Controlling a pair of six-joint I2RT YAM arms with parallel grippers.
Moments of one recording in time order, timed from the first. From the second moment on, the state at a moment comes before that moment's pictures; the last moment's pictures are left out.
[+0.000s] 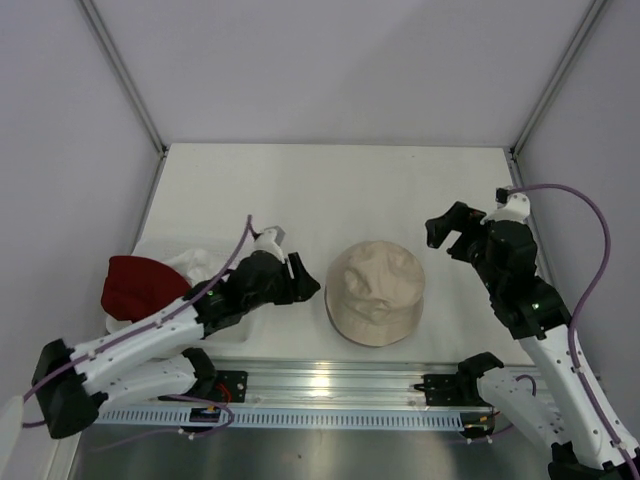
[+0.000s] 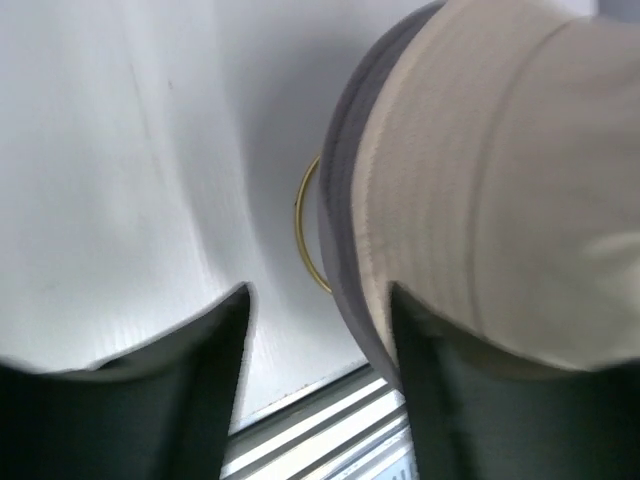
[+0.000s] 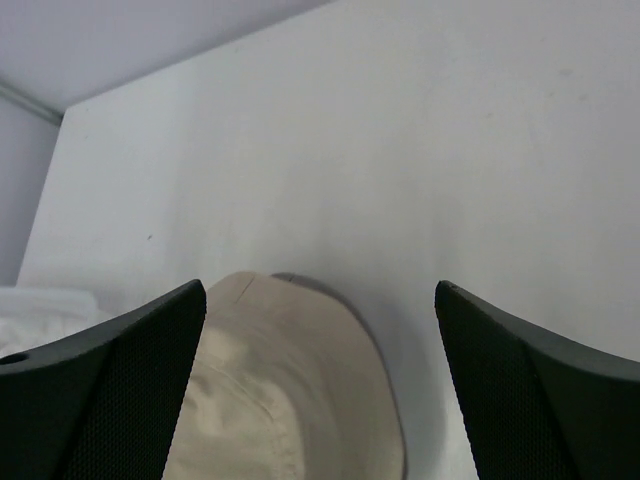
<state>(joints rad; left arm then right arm) -0.91 1.01 0.66 -0.30 -0.16 -0.88 0.38 0.72 0.91 -0.51 0.15 0.53</state>
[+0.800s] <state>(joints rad) -0.10 0.72 0.67 -0.71 -0.34 -0.98 0.33 0.68 0.92 -0.54 0.14 0.49</state>
